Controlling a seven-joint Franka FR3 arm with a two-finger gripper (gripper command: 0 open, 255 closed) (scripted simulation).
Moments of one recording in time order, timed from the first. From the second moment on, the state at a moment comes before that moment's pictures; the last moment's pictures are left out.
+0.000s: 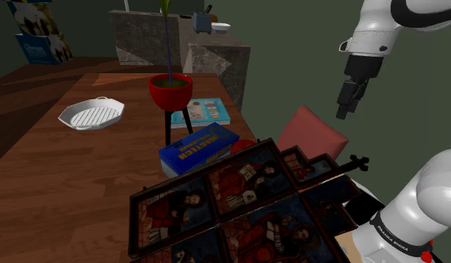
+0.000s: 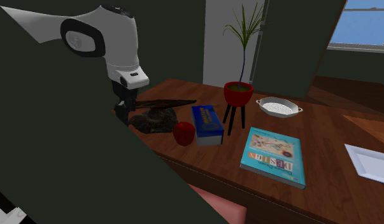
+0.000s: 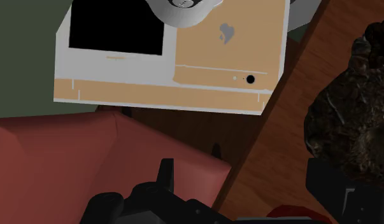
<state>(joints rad) -0.01 -0.80 0.02 -2.45 0.10 1.50 -0.07</state>
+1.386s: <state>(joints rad) -0.08 -0.40 0.56 -2.40 0.08 2.16 0.59</state>
